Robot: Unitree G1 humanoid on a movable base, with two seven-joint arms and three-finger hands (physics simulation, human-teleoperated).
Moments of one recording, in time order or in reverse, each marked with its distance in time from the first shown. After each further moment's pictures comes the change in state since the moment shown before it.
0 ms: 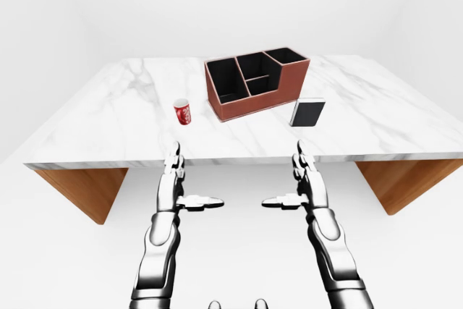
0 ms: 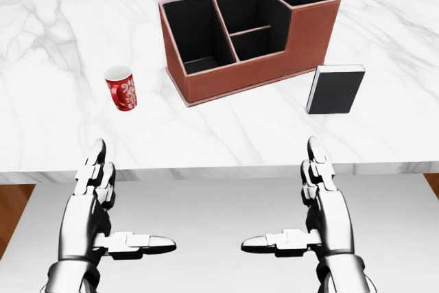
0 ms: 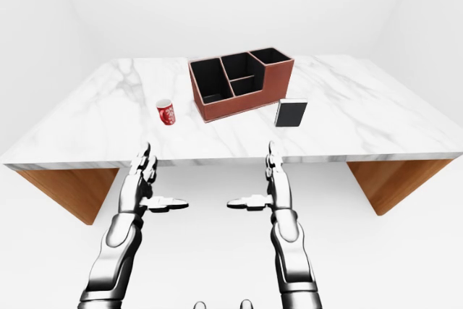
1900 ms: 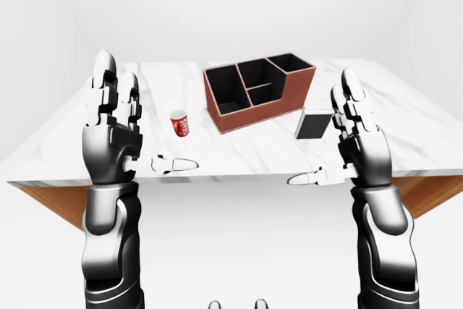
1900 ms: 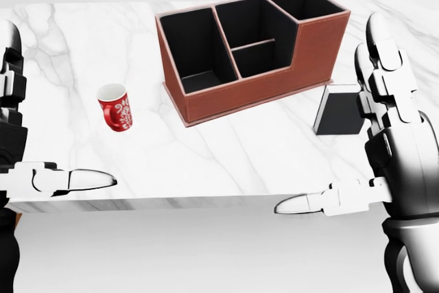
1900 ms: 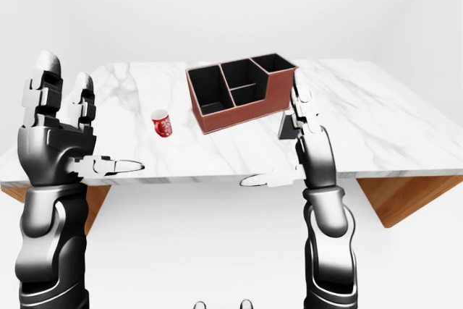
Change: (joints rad) left arm -0.174 0.114 0.172 -0.530 -0.194 0.082 -0.056; right arm -0.089 -0.089 -0.135 -0.593 -0.110 0.117 0.191
